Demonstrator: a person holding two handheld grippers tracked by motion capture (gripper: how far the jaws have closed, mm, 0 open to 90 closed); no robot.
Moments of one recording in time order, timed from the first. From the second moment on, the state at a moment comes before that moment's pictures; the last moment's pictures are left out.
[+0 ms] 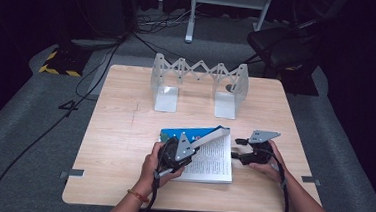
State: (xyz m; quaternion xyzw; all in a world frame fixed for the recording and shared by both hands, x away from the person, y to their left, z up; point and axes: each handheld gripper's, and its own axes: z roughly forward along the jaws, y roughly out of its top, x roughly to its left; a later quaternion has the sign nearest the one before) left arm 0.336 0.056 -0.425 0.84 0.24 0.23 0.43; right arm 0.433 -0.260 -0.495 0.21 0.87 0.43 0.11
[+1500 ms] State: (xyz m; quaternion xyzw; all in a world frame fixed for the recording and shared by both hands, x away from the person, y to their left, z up) left arm 0.337 0.077 -0.428 0.80 0.23 0.14 0.54; right arm 0.425 -0.237 -0.418 0.21 0.79 0.55 0.17
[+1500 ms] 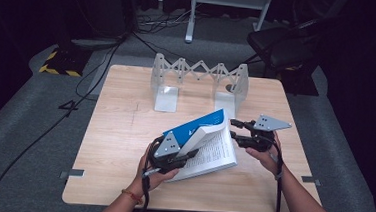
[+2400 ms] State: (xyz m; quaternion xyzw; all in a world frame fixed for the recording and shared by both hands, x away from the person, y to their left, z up) left arm 0.313 0.101 -0.419 0.78 0.24 0.16 0.55; right arm 0.410 -0.215 -0.384 0.17 0.76 0.61 0.15
